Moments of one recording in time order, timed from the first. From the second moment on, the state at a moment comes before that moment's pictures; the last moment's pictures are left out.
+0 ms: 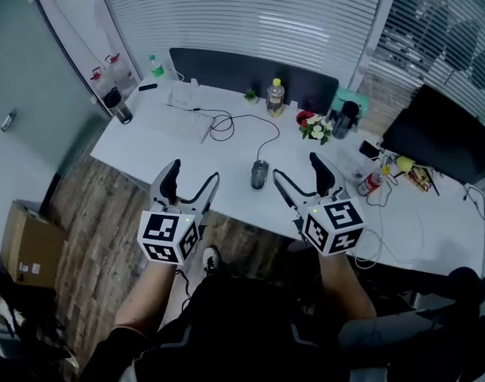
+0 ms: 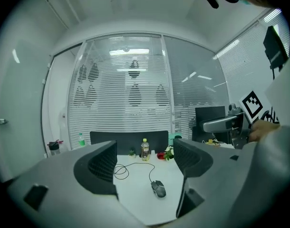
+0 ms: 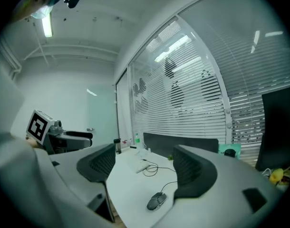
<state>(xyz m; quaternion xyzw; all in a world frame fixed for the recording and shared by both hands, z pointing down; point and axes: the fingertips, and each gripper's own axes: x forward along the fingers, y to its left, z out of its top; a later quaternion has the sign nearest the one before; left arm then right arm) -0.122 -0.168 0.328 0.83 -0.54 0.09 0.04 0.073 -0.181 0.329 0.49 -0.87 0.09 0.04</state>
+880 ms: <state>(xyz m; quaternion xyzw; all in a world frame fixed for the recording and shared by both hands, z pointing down) -0.190 -0.317 0.360 0.89 -0.43 0.09 0.06 0.017 -0.272 0.335 0.63 -0.77 0.11 0.06</state>
